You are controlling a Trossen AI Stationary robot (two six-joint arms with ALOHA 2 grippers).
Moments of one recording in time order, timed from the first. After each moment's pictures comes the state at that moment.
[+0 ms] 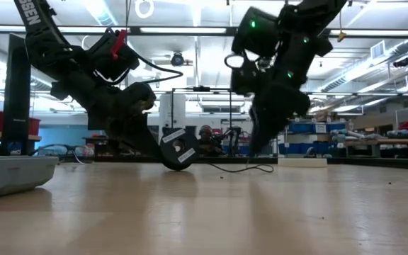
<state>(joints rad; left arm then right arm) 0.16 1.55 0.45 0.45 0.04 -0.47 0.00 1.75 1.03 -0.38 0.08 0.02</state>
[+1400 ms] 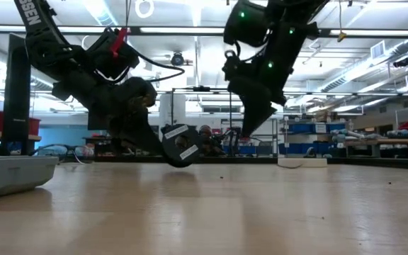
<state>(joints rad) 0.16 1.55 0.45 0.48 0.11 -0.43 -0.04 1.75 1.16 -0.54 0.34 0.37</state>
